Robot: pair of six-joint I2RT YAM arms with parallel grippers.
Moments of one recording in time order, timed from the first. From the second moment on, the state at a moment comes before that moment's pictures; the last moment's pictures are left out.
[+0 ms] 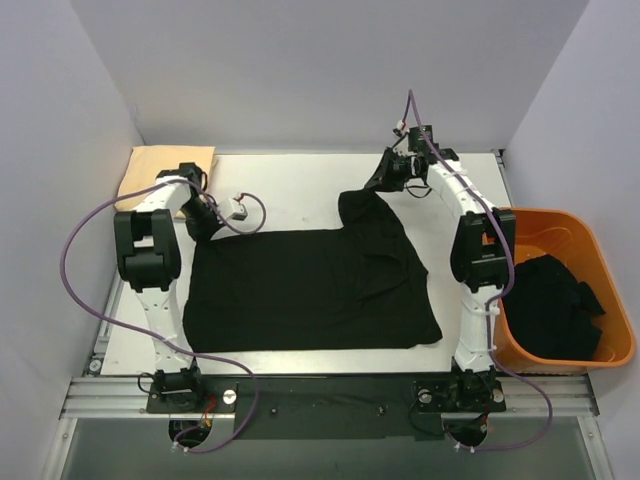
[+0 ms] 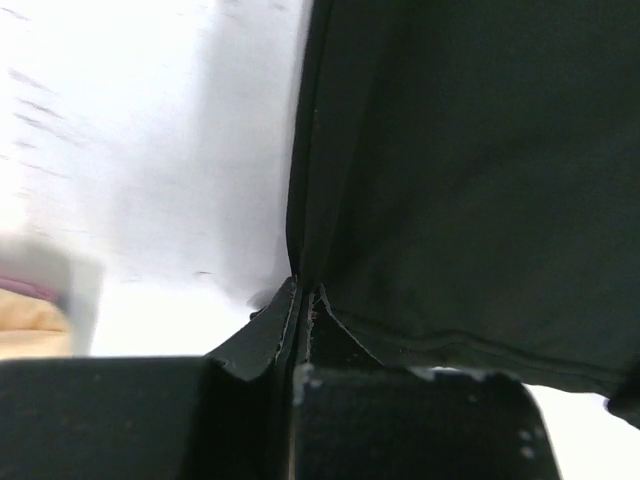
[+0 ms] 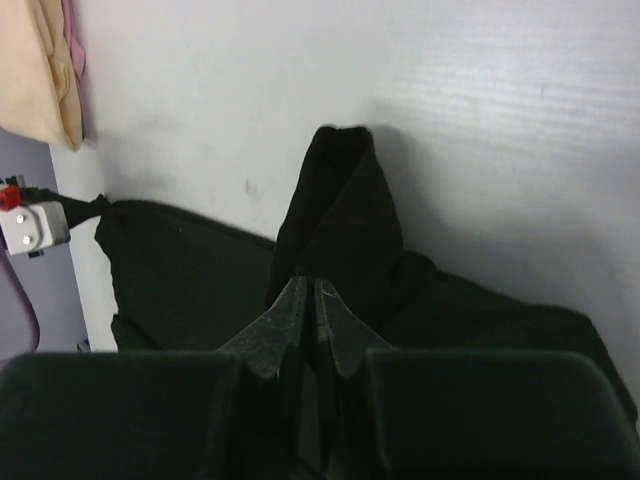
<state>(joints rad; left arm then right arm) 0.04 2.19 1.73 -1.05 0.19 1.22 0.17 2.24 1.94 -0.55 -0.51 0.47</state>
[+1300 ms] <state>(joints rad) -0.02 1.70 1.33 -0.77 0.10 1.29 0.02 1.63 1.48 -0.84 -0.28 0.30</state>
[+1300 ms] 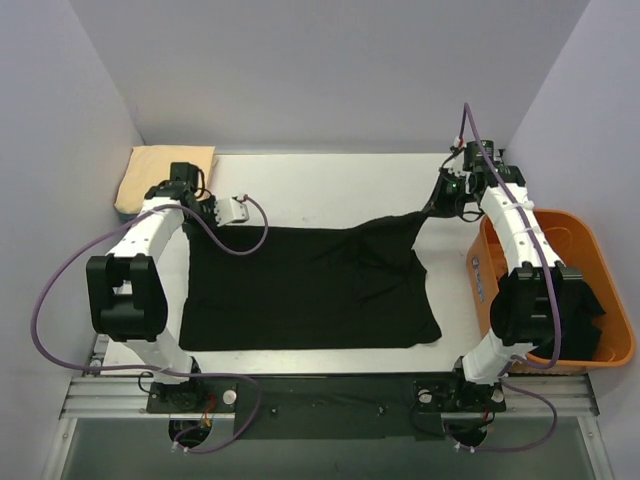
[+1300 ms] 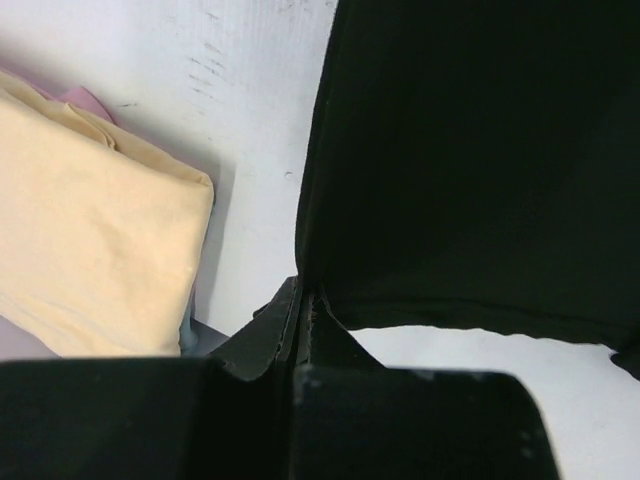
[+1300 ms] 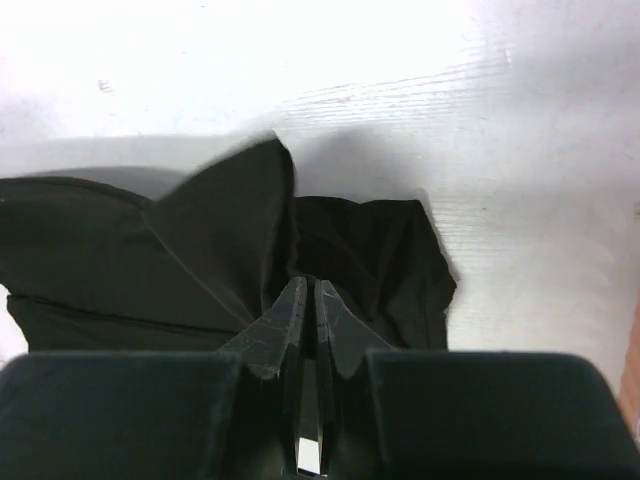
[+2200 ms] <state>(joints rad) -0.01 1.60 1.02 -0.93 0.07 1.38 0.08 1.33 0.83 -1.00 -0.33 0.32</state>
